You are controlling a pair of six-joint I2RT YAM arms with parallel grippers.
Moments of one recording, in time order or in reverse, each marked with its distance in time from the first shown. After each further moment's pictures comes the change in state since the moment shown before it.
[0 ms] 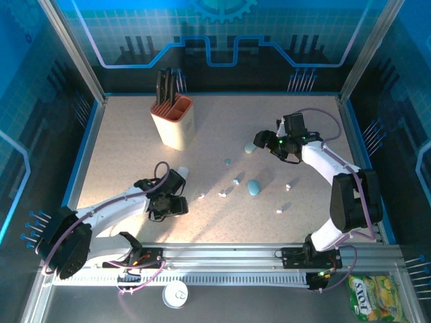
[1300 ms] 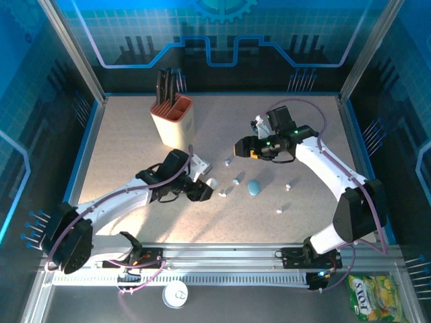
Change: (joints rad) left arm 0.018 0.055 0.154 0.418 0.466 0.762; right arm 0.188 -0.078 0.196 -0.386 -0.209 -0.229
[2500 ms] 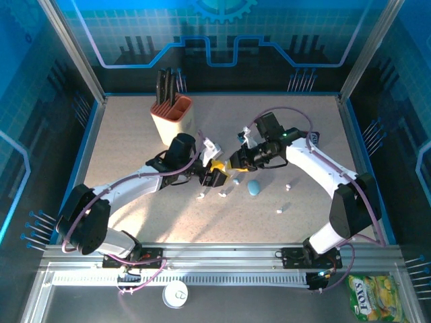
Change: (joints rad) left arm 0.032 0.163 0.117 0.297 0.207 0.108; right arm 0.076 0.045 -0.008 -0.039 -0.165 0.066
